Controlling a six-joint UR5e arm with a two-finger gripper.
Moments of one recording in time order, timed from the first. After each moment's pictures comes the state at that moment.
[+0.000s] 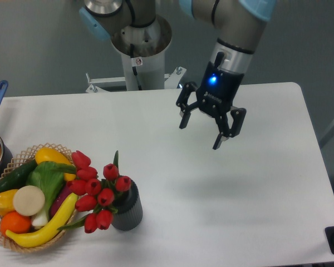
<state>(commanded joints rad) 2.69 -1.68 -1.79 -0.98 0.85 1.32</state>
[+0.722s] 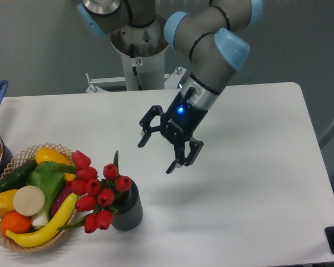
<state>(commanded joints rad) 2.60 -1.78 -1.80 -0.98 0.72 1.31</state>
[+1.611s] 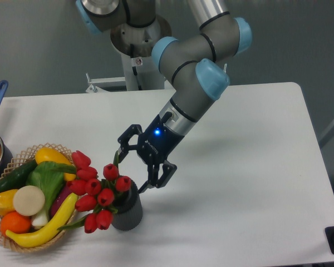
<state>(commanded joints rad) 2.49 -1.88 -1.75 -0.89 0.71 1.31</state>
